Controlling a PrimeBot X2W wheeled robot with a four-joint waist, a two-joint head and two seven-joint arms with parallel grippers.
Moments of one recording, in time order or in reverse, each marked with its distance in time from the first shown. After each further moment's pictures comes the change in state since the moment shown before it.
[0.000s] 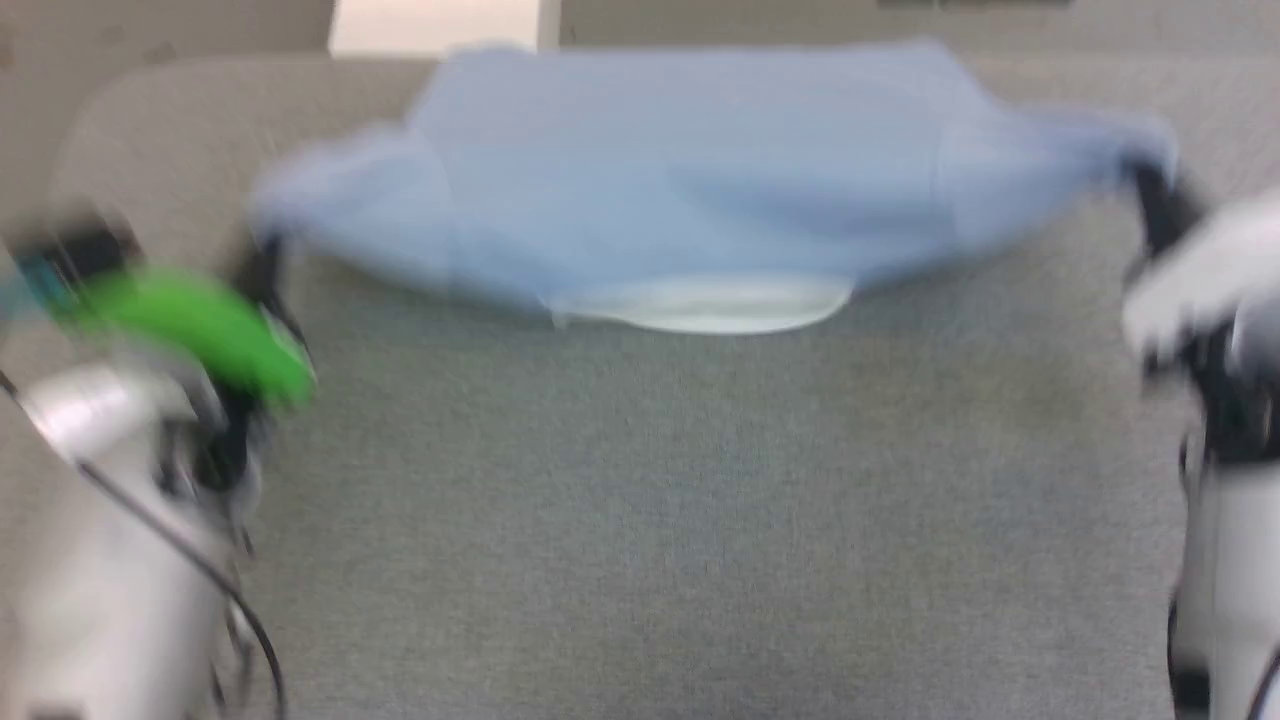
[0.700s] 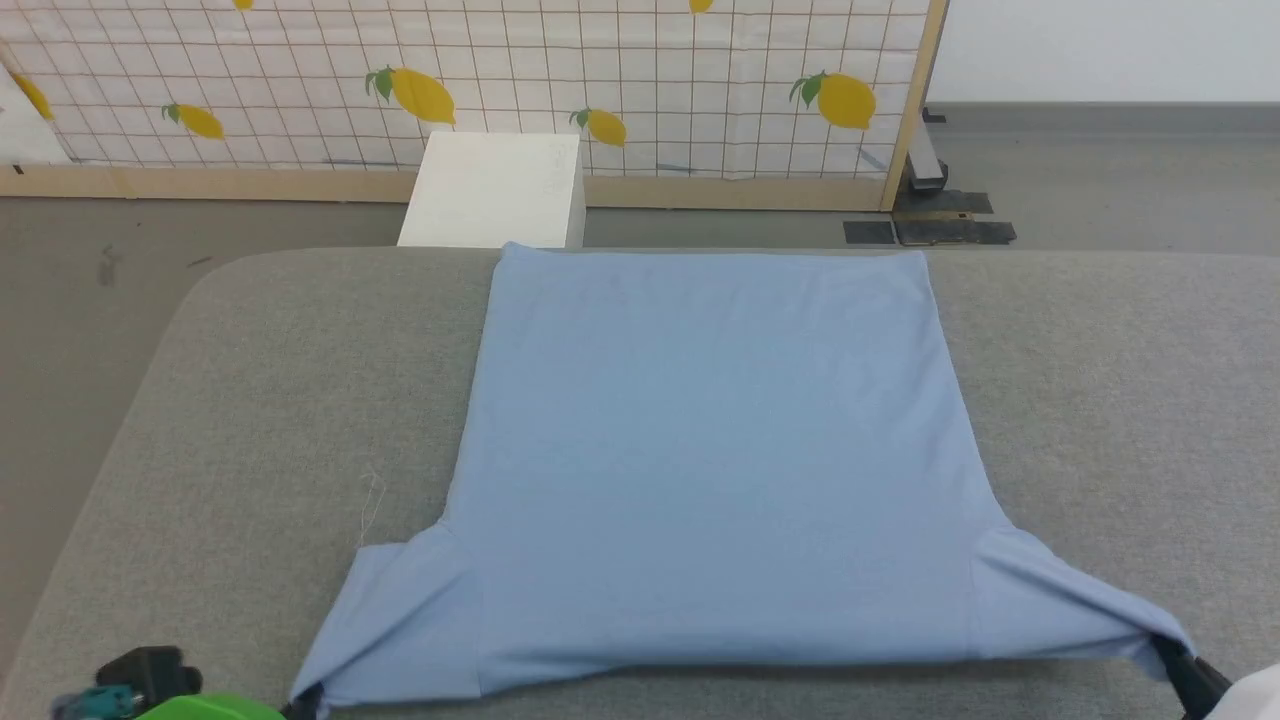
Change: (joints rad) left arm 0.808 0.070 0.017 -0.491 -0.095 0.362 0.186; right arm 0.765 -0.001 -0.087 -0.301 0.169 0.000 0.174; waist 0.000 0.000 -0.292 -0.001
